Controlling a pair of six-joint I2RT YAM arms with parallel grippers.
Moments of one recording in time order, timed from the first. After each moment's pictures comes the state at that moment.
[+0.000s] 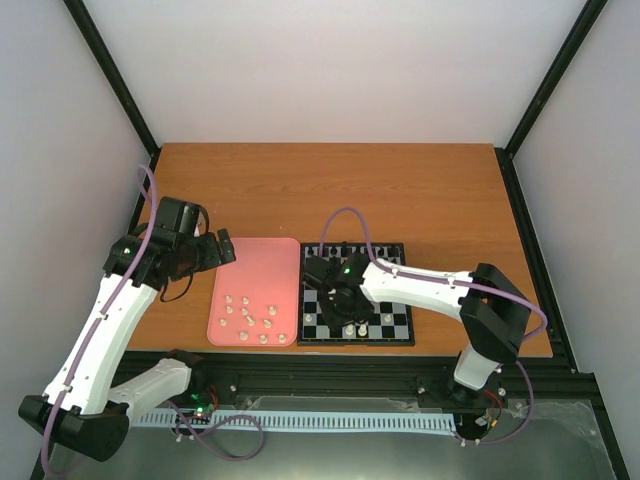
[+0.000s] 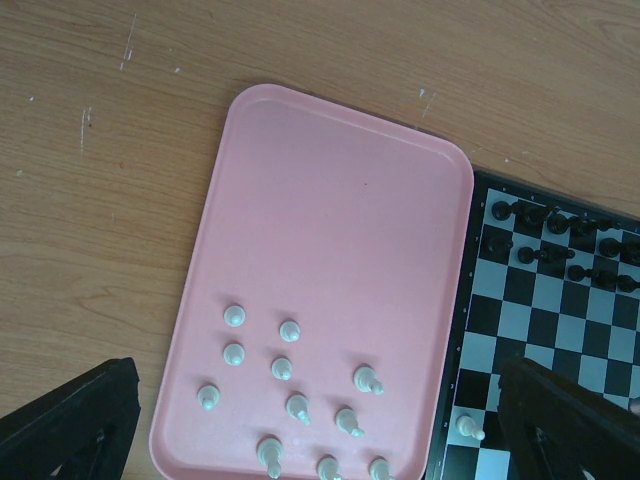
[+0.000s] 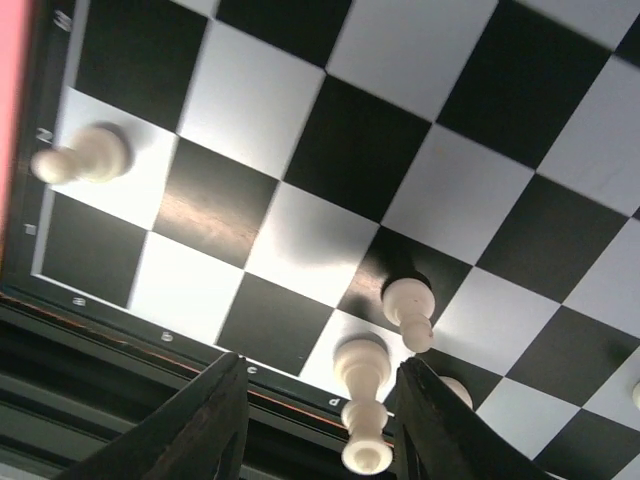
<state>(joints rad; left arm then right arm) -0.30 0.99 1.19 -1.20 -0.07 -0.60 1.07 1.67 1.15 -0.97 -0.01 0.67</state>
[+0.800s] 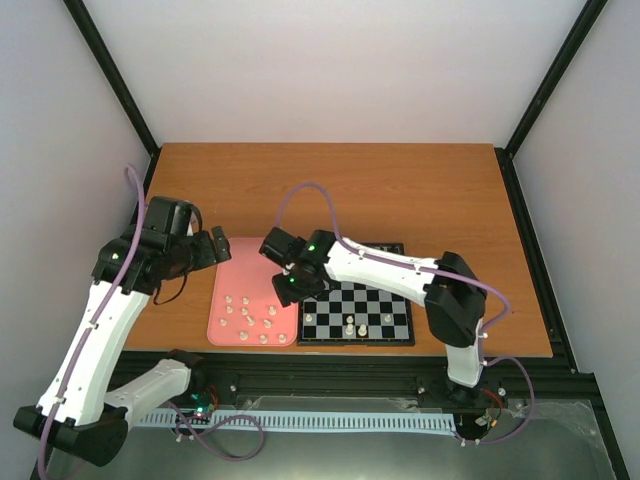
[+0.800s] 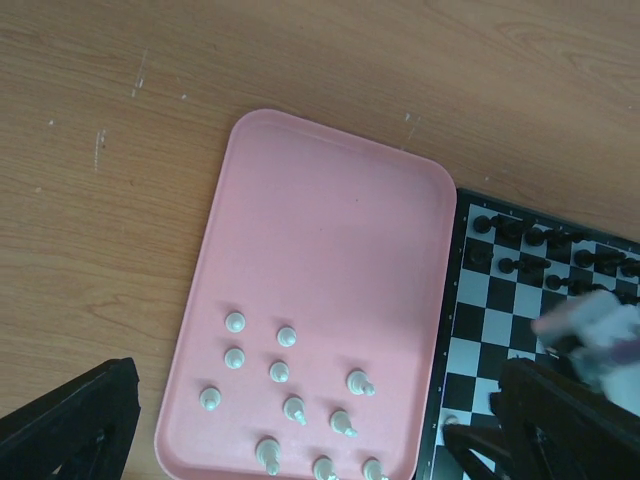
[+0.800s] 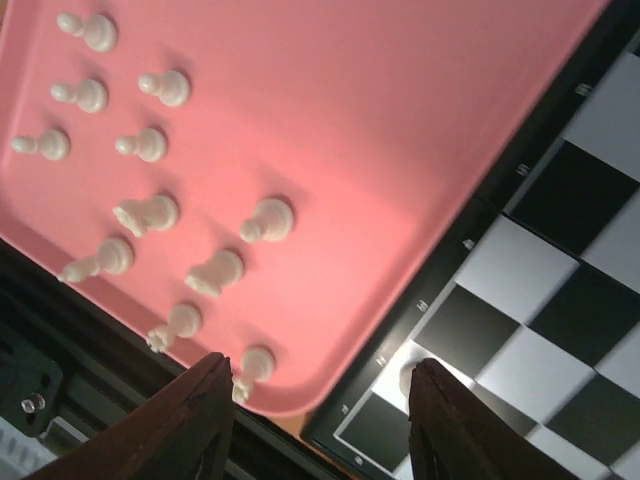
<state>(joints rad) -0.30 0.97 1.23 -1.23 -0.08 -0.59 1.09 1.88 1.58 -0.95 -0.08 0.61</state>
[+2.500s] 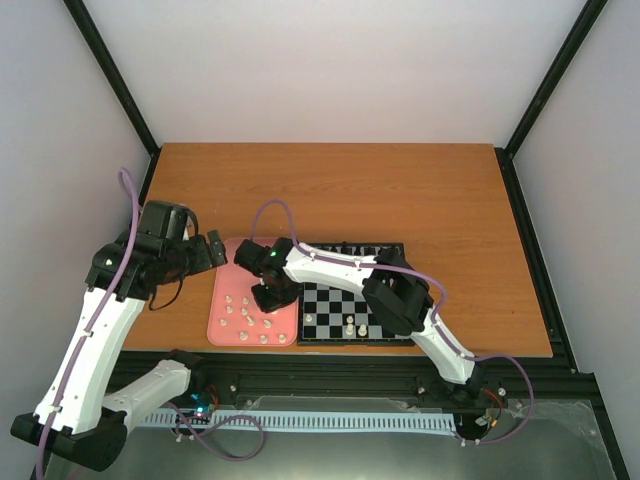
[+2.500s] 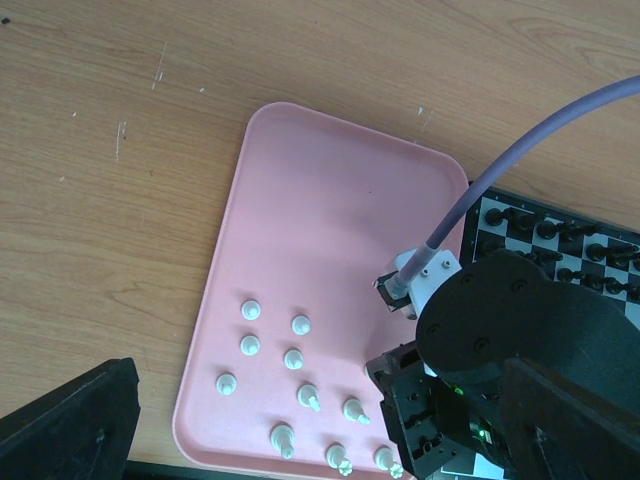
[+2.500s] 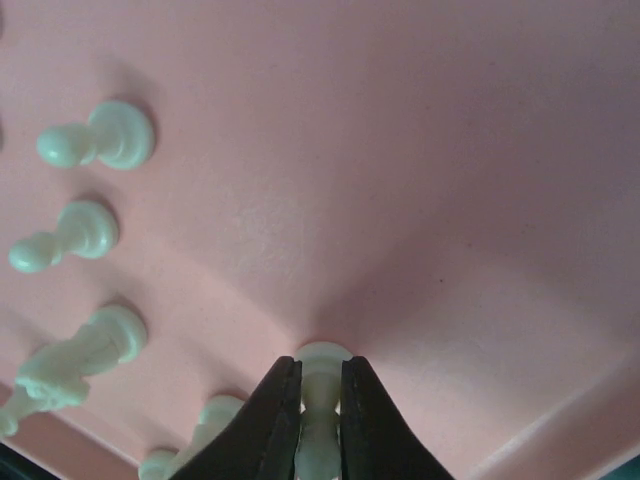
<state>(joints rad) -0.30 0.93 1.26 -1.28 -0.10 -0.59 1.11 2.28 1.87 -0.98 -0.15 0.58</state>
